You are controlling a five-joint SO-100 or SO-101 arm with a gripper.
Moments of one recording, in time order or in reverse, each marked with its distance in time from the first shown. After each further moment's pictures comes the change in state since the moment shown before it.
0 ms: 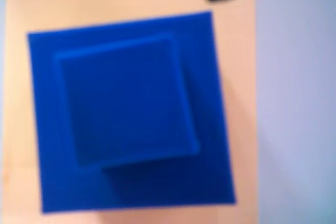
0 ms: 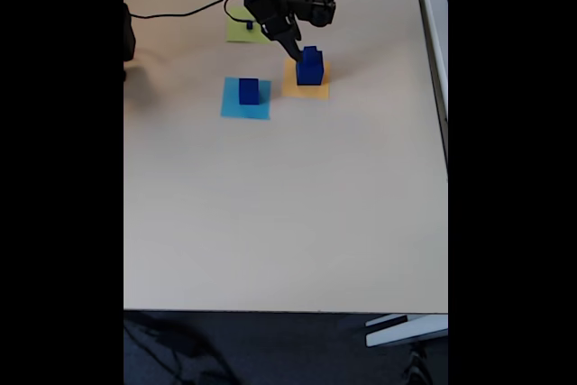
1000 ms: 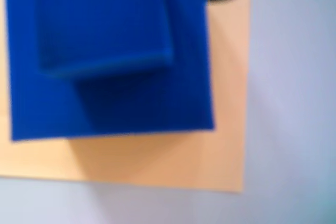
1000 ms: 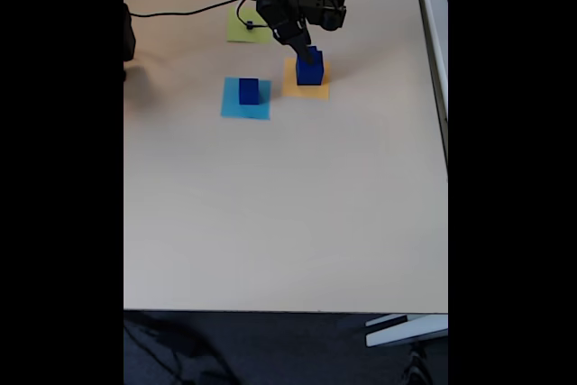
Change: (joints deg) arm -0.9 -7.6 -8.3 0.0 -0.5
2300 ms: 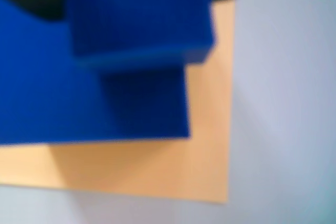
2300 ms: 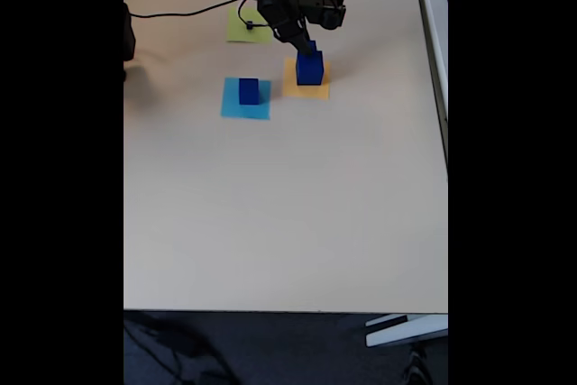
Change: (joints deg) arm -0.6 -0.9 0.0 0.0 0.0
